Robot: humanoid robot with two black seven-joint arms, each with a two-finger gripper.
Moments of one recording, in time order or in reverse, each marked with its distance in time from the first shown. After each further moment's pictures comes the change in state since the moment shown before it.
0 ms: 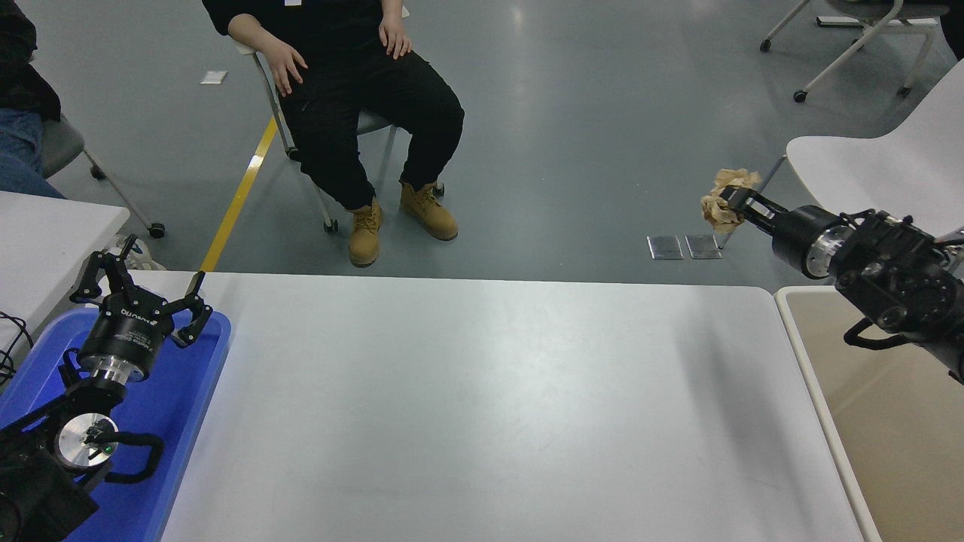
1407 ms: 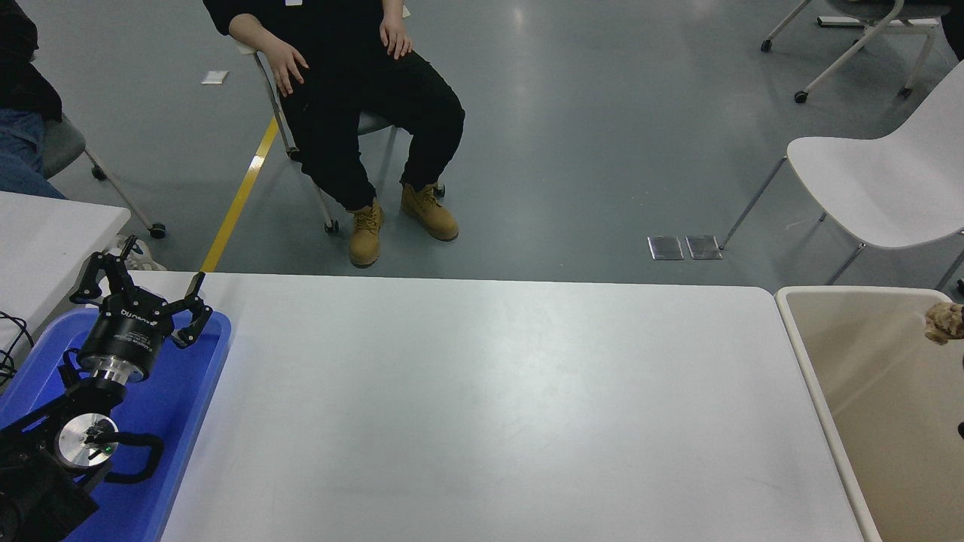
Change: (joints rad) left arm 0.000 0.000 0.000 0.000 0.000 0.000 0.000; right arm -0.332 -0.074 0.124 -0.164 0.475 -0.023 -0.234
